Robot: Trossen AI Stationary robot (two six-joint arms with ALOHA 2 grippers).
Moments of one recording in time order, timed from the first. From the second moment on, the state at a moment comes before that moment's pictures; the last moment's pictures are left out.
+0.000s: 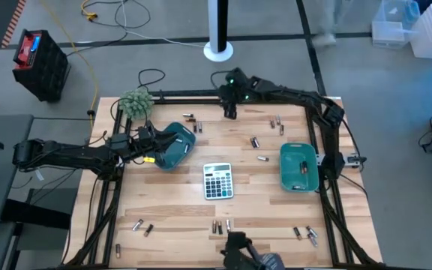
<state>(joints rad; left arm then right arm) 0.16 0.79 0.17 0.77 -0.25 -0.09 -0.62 1.99 1.57 -0.38 -0.10 -0.52</state>
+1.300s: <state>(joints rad) 0.28 0.79 0.17 0.71 -0.30 -0.08 -0.75 2.00 1.58 -0.85 0.05 -0.08</state>
